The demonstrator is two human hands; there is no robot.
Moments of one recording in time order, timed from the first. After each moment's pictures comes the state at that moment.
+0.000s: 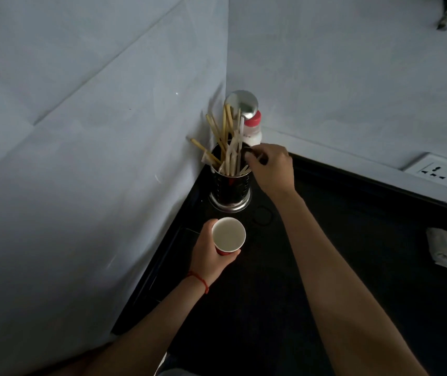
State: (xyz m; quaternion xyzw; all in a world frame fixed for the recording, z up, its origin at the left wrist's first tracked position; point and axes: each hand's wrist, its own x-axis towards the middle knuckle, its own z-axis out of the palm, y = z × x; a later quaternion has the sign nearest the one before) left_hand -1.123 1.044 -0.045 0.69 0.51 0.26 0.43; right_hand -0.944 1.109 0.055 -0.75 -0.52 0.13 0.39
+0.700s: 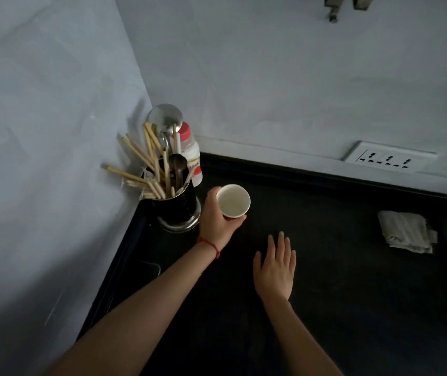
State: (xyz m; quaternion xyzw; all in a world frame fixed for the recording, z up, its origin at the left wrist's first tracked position) left_hand -0.972 1.088 -0.026 0.74 0.45 0.28 0.42; right_hand -0.910 0.950 -0.079 -0.92 -0.33 0.16 0.11
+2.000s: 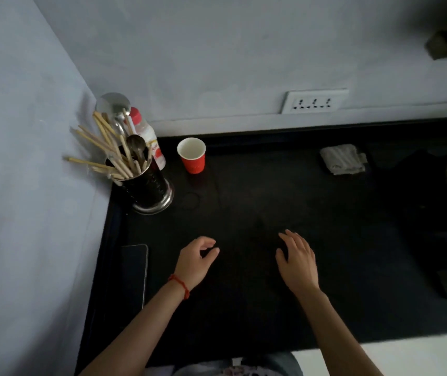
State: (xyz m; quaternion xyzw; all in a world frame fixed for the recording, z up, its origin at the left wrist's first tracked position) left_hand -1.073 0.992 -0.037 0.78 0.39 0.00 0.48; right_hand -0.931 0.816 -0.035 -0.93 -0.25 0.20 0.17
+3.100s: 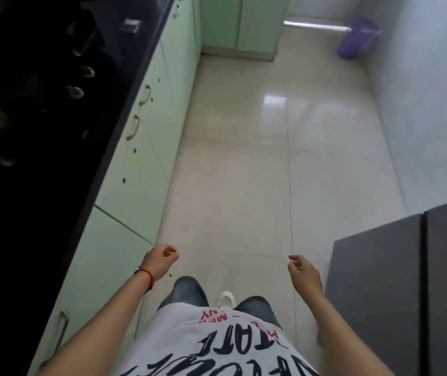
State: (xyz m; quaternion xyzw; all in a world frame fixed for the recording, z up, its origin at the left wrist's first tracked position) left_hand -1.007 0.465 -0.108 0.88 -0.06 -0.39 0.28; right_hand -1.243 0.229 -0.105 -0.72 0.56 0.08 0.41
